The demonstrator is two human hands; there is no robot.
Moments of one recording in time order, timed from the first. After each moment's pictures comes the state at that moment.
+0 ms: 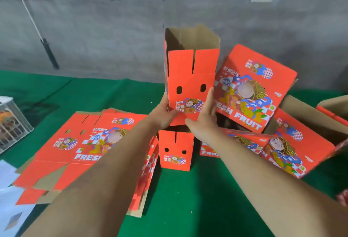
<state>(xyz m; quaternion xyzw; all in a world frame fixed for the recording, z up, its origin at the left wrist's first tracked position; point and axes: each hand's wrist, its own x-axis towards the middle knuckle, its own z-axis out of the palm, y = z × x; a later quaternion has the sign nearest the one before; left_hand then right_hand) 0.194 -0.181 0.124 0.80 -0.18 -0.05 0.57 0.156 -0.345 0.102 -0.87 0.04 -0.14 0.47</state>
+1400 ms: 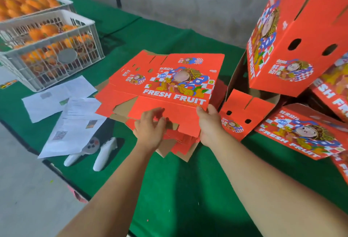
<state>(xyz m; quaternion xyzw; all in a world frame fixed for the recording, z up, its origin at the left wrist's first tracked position) 0.024 0.018 -0.047 0.85 0.26 0.12 0.44 0.108 -0.144 -0.021 -0.69 0.15 0.13 0.70</state>
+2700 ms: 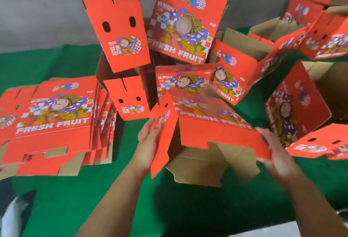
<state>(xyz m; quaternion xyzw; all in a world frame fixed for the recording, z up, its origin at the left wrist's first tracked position) -0.040 -0.247 -0.027 0.70 0.02 -0.20 0.69 -0.197 -0.572 -0.031 -0.70 0.30 -0.15 0.63</state>
